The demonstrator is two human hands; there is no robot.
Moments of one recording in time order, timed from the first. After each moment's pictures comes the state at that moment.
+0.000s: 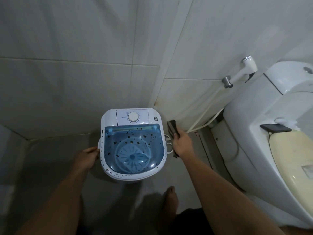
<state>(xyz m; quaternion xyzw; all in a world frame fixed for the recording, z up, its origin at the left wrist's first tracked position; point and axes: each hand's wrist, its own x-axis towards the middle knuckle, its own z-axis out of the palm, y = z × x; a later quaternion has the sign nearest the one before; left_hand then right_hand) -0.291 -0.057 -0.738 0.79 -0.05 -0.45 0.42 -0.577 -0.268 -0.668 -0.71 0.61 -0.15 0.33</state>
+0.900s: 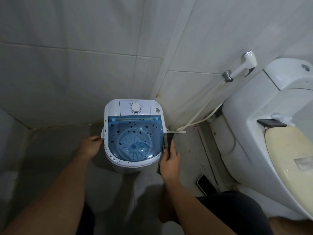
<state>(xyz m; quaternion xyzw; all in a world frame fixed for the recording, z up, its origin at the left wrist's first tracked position) -0.291 -0.052 -0.733 0.81 -0.10 -0.43 0.38 -0.584 -0.135 -0.708 -0.62 0.66 -0.20 0.37</state>
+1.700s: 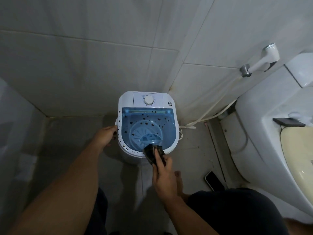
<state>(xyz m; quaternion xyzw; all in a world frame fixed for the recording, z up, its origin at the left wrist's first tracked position) -0.297 -0.045 -0.708 0.76 -0.07 -0.50 0.41 -0.584 -0.049 -0.712 -0.83 0.48 -0.12 0.24</state>
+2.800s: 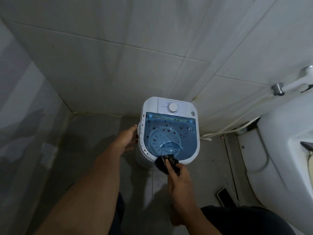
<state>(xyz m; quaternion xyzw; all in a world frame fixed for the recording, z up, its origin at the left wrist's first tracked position) -0.292 -0.040 -0.696 0.68 0.00 -0.58 0.45 -0.577 -0.053 -0.711 -0.90 0.40 -0.02 0.17</state>
